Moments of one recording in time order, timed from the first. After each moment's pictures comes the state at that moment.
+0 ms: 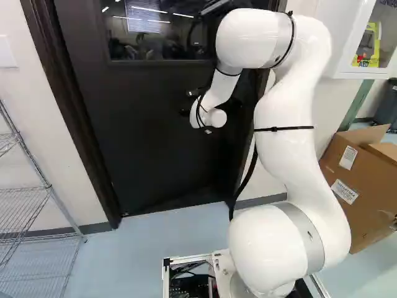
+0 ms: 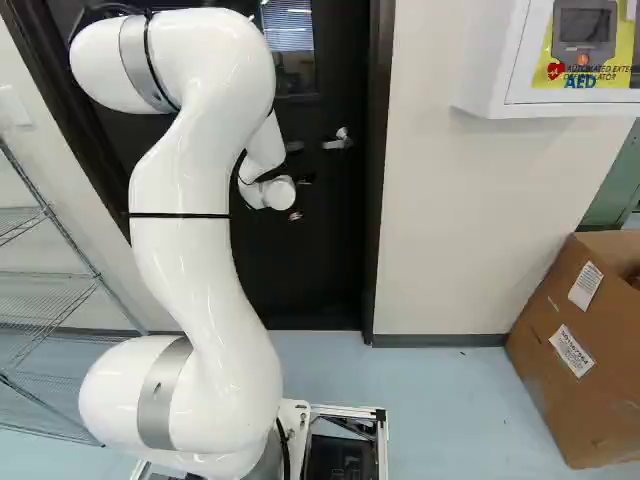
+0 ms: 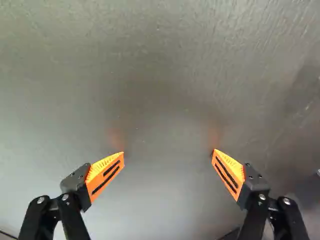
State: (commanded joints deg) arm 3.9 -32.4 -59.2 -11.8 50.0 0.0
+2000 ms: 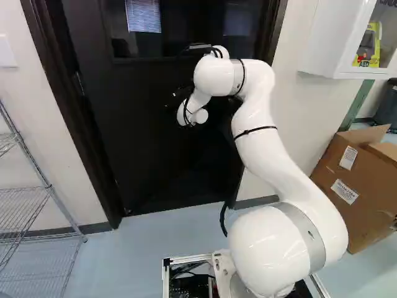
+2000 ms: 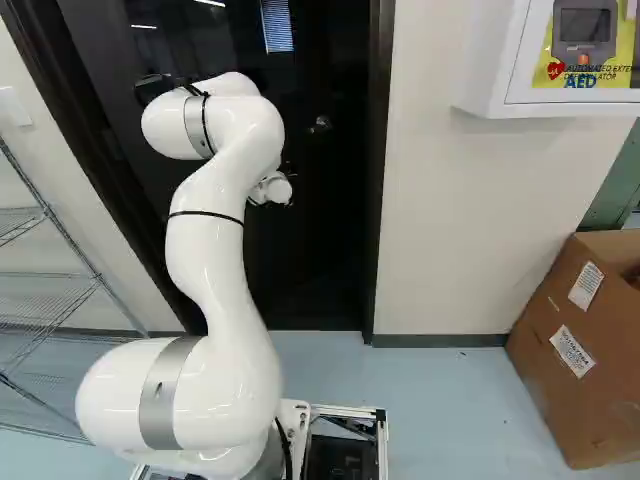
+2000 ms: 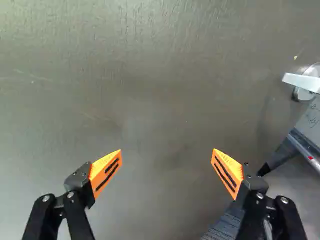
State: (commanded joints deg) arm 7.7 -50.5 -84.5 -19.5 50.7 0.0
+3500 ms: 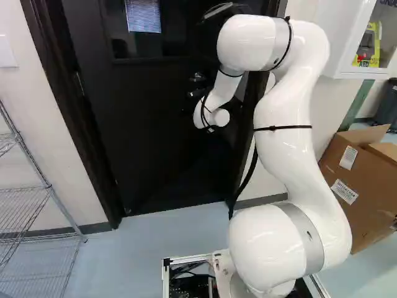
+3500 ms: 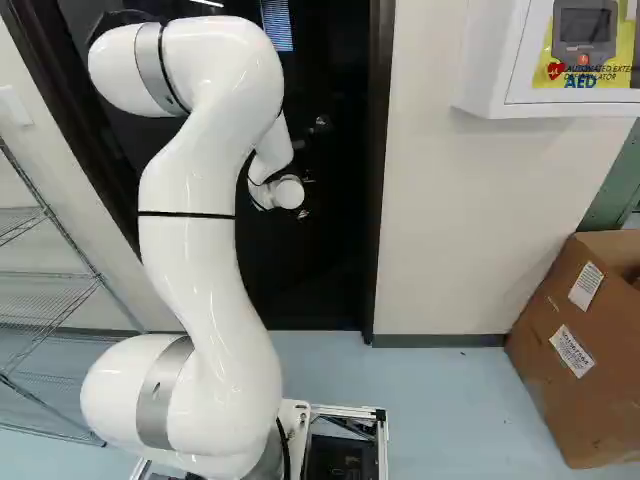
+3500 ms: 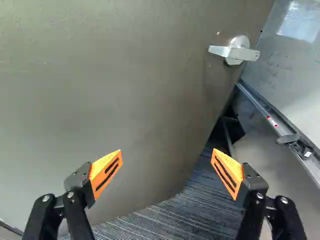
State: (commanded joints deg) arm 1.0 -31.8 -58.2 -18.1 50.7 0.0
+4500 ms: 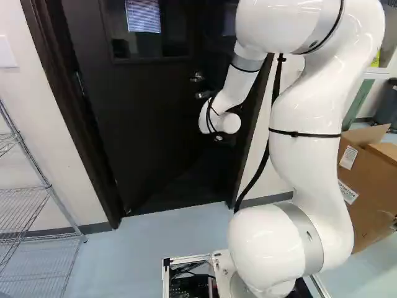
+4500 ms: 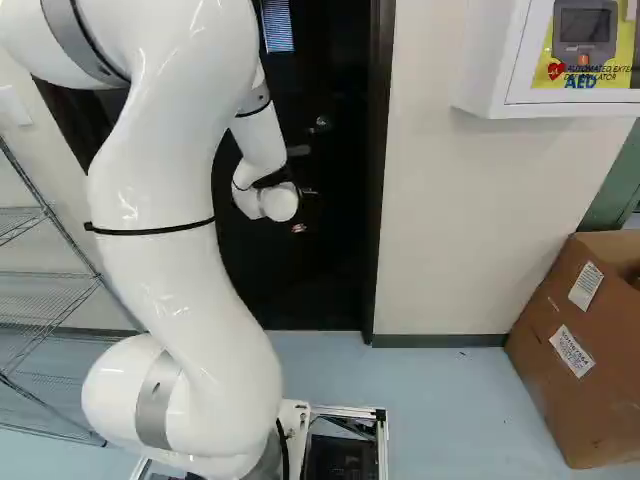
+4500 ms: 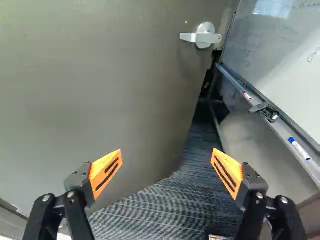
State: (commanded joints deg) arm 0.0 -18.8 -41.6 -10.6 50.7 0.0
